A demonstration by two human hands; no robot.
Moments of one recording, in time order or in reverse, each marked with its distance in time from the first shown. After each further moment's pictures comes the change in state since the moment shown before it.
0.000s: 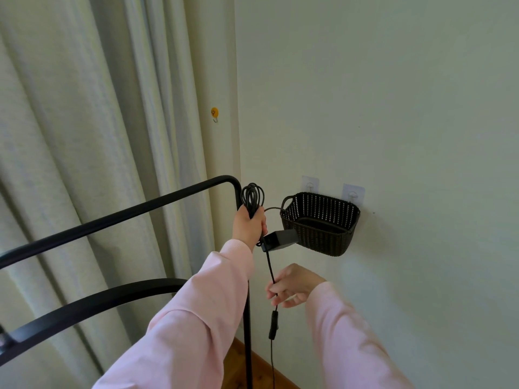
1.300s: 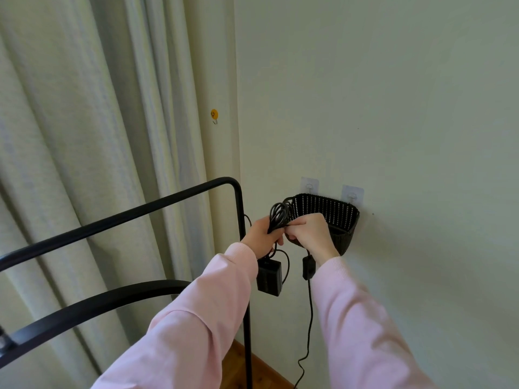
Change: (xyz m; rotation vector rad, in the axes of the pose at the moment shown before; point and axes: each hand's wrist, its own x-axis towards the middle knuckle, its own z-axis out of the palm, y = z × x) left_hand -0.006 -0.005 0.002 0.509 -0.432 0.136; right_hand -0.021 -0.053 -0.038 0.049 0.660 -0.514
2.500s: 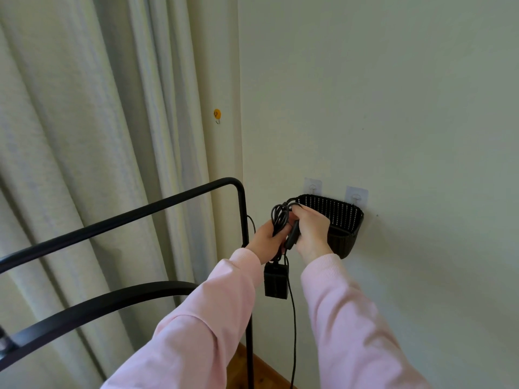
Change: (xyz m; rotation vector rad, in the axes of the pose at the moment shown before) left_hand 0.000 -0.003 0.010 -0.180 0.042 -0.024; right_hand 0.005 -0.026 0.023 0.921 0.244 0.280
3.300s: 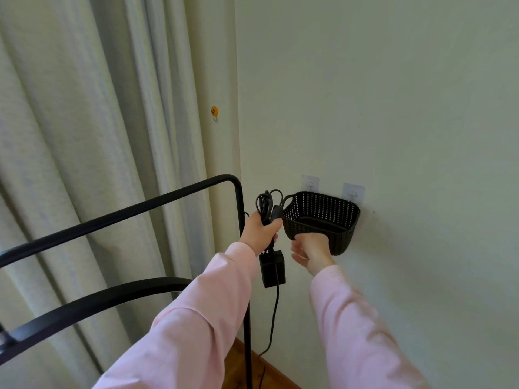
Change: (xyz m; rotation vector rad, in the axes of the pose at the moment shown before) left_hand 0.003 0.002 -0.006 -0.132 0.151 -0.058; right_hand 0.017 0.028 -0.045 -0.422 0.077 0.285
